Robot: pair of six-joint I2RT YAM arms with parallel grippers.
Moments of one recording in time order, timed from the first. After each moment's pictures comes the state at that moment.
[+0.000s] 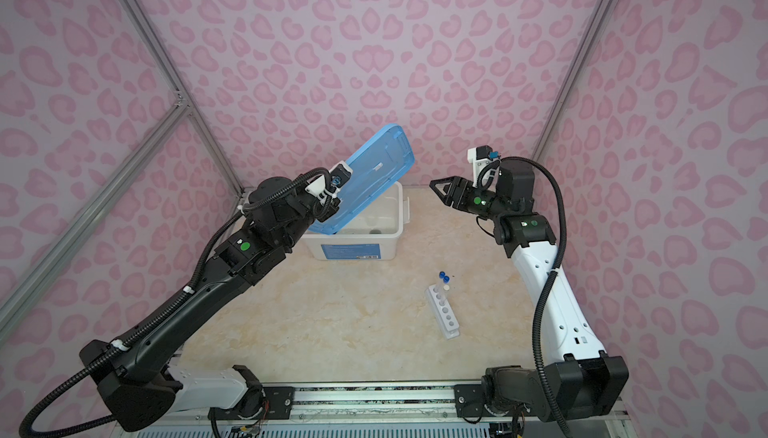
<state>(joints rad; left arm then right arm) -0.70 1.33 1.44 -0.20 -0.36 0.73 0.08 1.32 1.41 -0.39 -0.70 0.57</state>
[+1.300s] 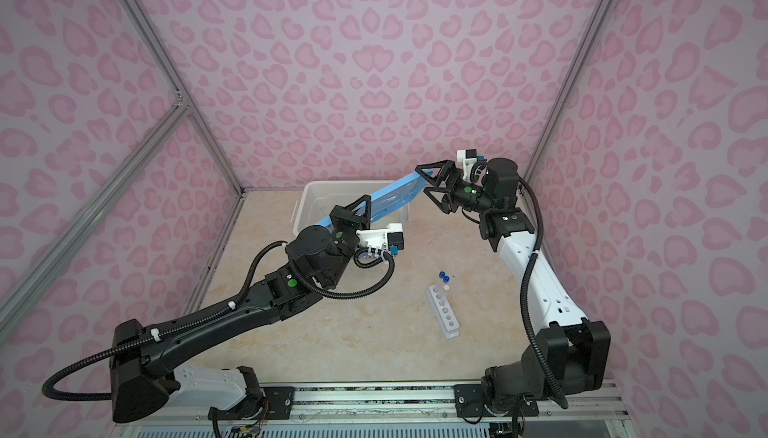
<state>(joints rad) -1.00 1.35 1.16 0.30 -0.61 1.63 0.12 1.43 1.33 -0.06 -0.84 1.15</state>
